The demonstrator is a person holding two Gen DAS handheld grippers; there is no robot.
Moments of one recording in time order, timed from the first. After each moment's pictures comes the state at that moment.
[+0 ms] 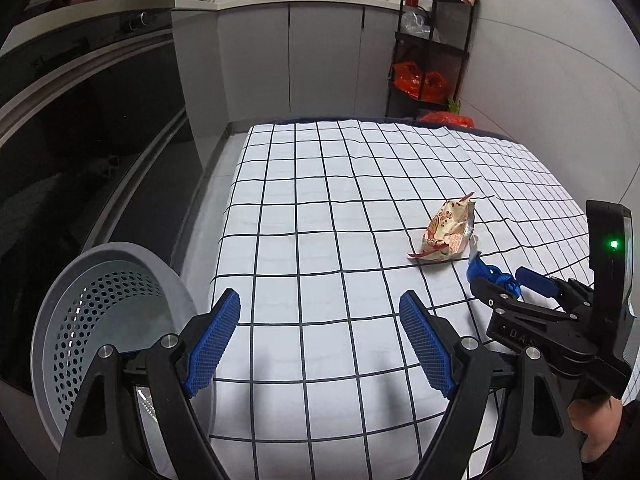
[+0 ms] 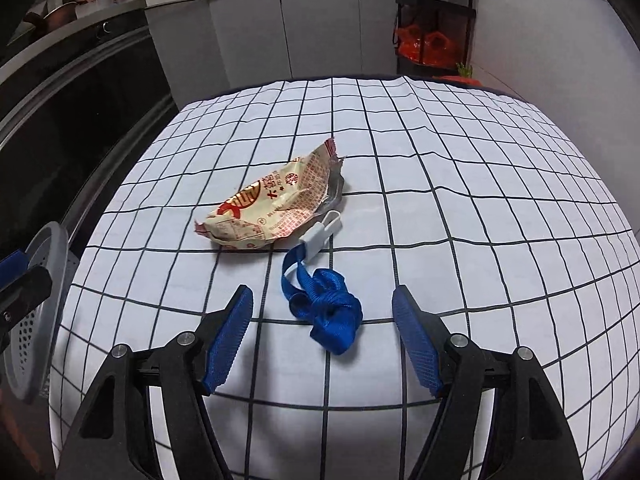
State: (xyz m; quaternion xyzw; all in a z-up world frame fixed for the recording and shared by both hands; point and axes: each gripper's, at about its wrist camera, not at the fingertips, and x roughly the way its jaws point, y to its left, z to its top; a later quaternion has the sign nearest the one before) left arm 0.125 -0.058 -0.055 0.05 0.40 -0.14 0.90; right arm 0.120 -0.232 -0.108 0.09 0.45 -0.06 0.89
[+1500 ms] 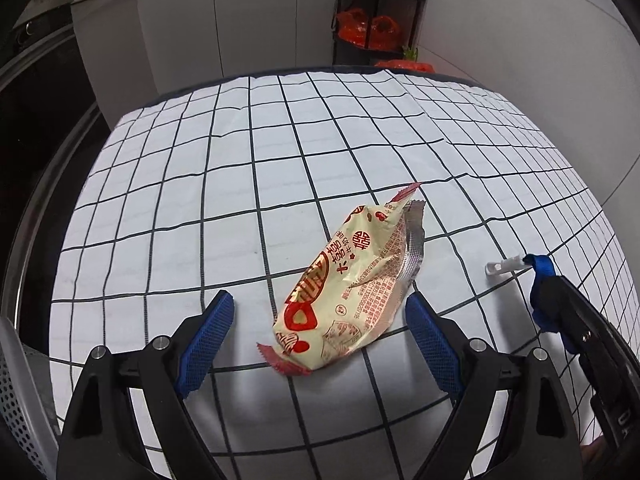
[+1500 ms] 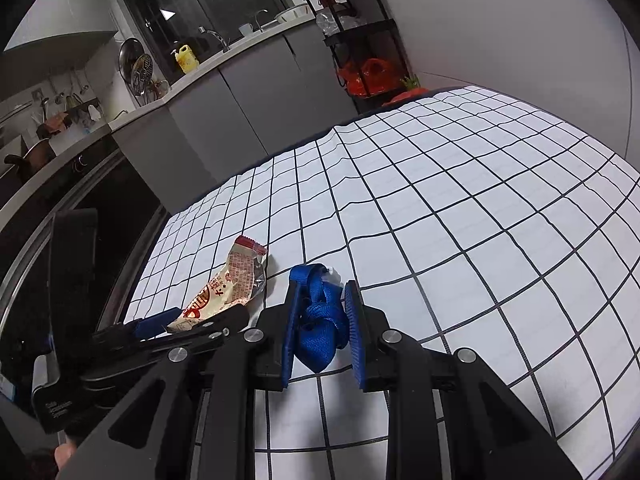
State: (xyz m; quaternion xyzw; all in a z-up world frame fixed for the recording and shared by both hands) left arm 0.206 -0.195 -0.119 0.08 0.46 -0.20 0.86; right arm 0.086 -0.314 -0.097 0.25 0.32 -0.08 0.91
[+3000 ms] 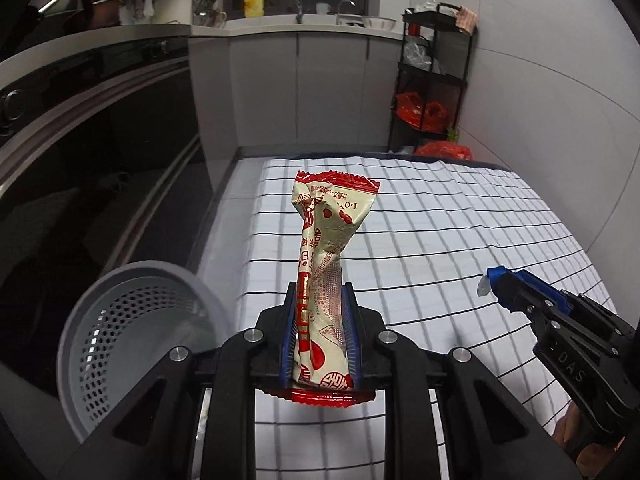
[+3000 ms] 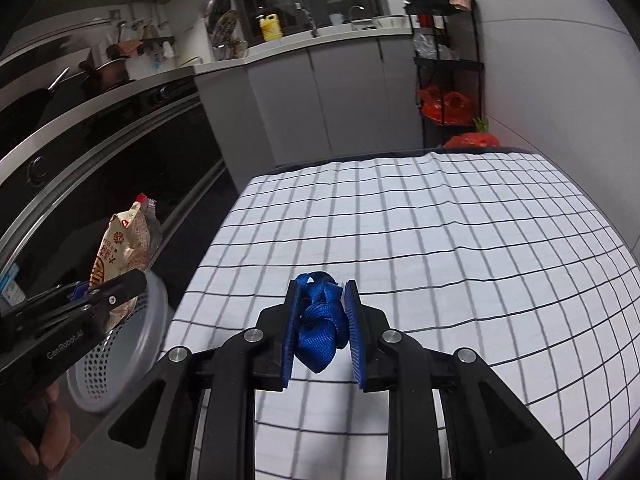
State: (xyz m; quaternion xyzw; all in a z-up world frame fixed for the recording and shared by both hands) left arm 0.093 -0.029 -0.005 0.04 0.36 -0.12 0.92; right arm 0.053 -0.180 -0.020 0.11 0.33 0.01 0.94
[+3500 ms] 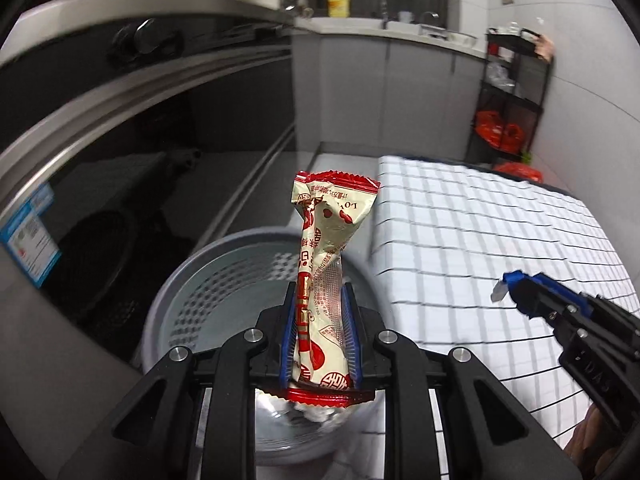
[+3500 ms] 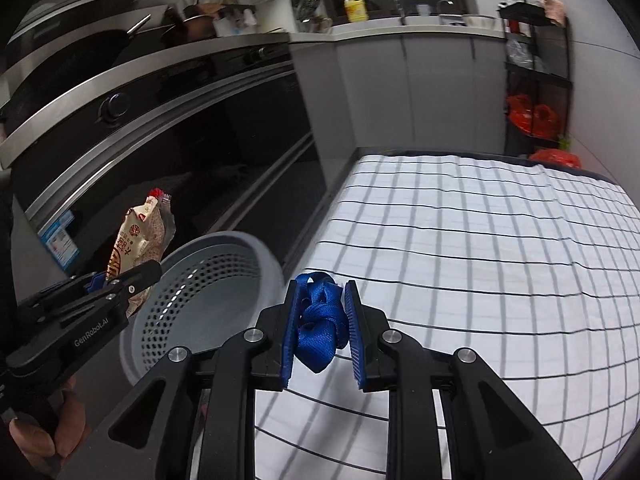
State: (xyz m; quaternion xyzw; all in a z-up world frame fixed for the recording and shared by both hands) left arm 0.077 0.093 -0.009 0.01 0.37 0.00 0.93; right arm 0.076 -0.063 -0.012 0.07 0.35 0.14 0.92
